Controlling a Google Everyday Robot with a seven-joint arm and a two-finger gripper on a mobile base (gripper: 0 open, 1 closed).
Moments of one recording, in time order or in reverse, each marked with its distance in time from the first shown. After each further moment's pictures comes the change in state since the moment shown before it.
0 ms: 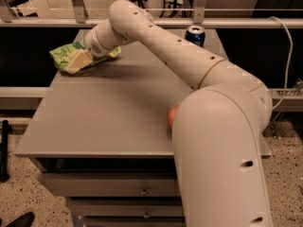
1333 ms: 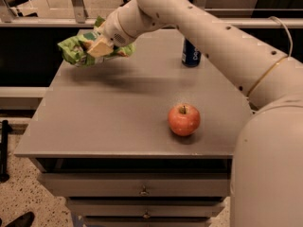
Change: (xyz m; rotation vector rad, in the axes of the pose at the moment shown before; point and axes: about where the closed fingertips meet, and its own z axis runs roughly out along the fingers) arm -0.012 0.028 -0.115 0.004 0.009 -0.150
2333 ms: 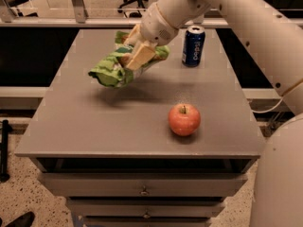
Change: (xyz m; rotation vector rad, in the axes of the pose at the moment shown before) arm 0.053 0.050 -0.108 -0.276 0.120 -0.163
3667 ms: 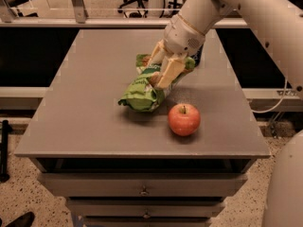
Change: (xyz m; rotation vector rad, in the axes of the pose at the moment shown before) arm 0.051 0.075 -0.040 -0.227 0.123 -0.018
